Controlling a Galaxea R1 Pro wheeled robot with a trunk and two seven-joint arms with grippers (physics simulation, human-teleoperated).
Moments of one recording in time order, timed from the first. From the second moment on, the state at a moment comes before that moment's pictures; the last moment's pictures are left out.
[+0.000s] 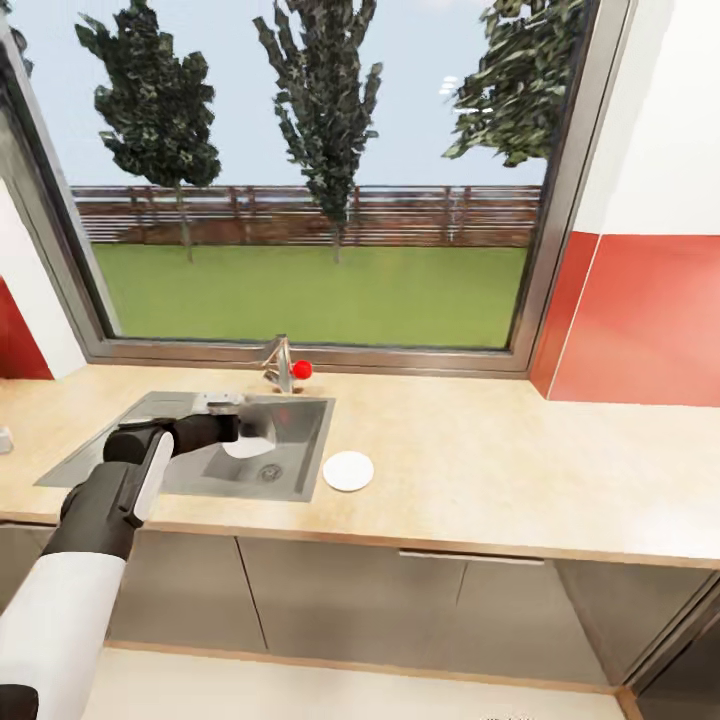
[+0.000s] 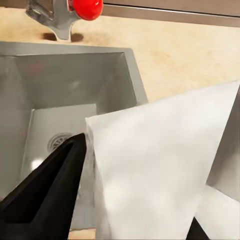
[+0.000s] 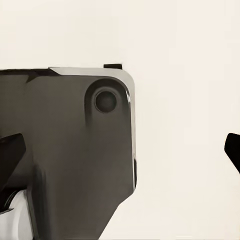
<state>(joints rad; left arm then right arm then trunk) -0.80 0.16 0.04 -1.19 0.09 0.81 -0.35 -0.01 -0.04 -0.02 -0.19 -0.03 -0.10 0.00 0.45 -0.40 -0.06</state>
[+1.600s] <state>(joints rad) -0.45 0.19 0.11 -1.20 0.10 0.34 -0.42 -0.01 -0.04 -0.02 -0.19 -0.03 -0.10 0.00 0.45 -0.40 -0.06</state>
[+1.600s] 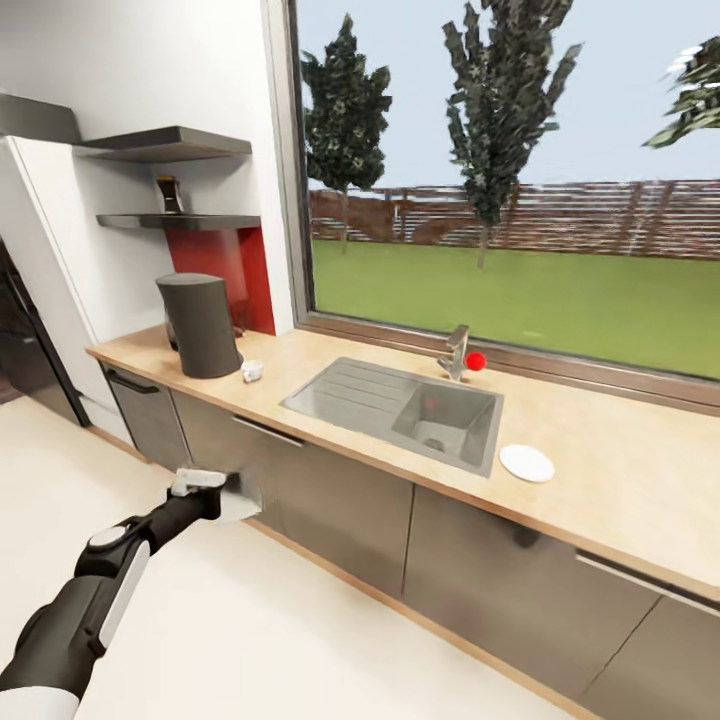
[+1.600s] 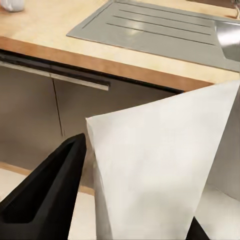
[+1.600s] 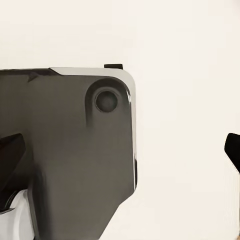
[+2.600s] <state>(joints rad) -0.32 0.18 0.20 -1.13 0.09 0.22 -0.49 -0.01 -0.04 -0.01 -0.18 -0.02 -0.10 0.00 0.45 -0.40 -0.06</state>
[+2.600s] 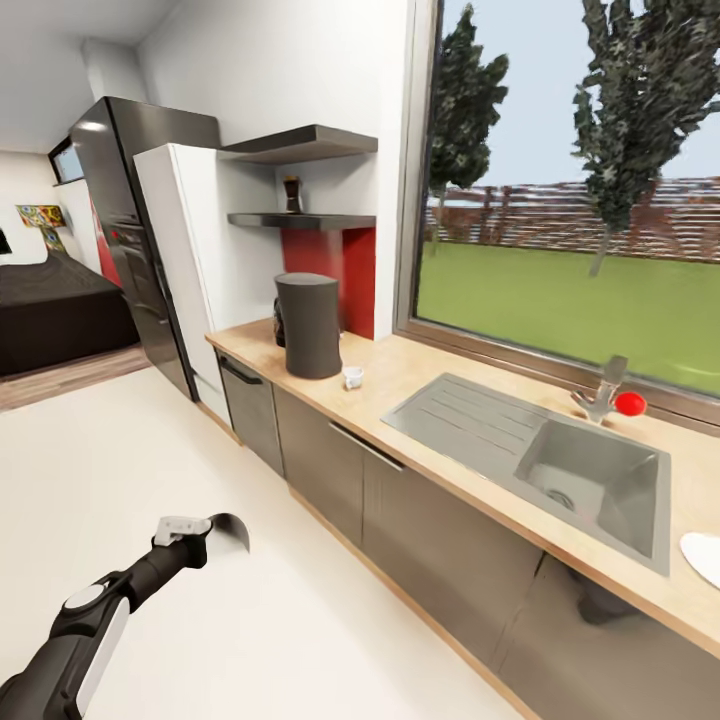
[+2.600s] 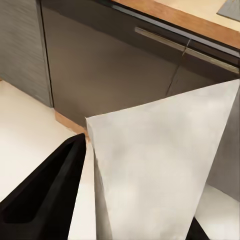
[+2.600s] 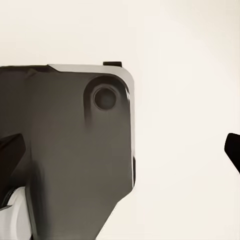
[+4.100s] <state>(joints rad) -0.32 0.18 0.19 -1.09 0.09 0.22 -0.49 -0.01 -0.04 0.00 -0.18 0.01 -0.10 0.00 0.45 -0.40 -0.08</state>
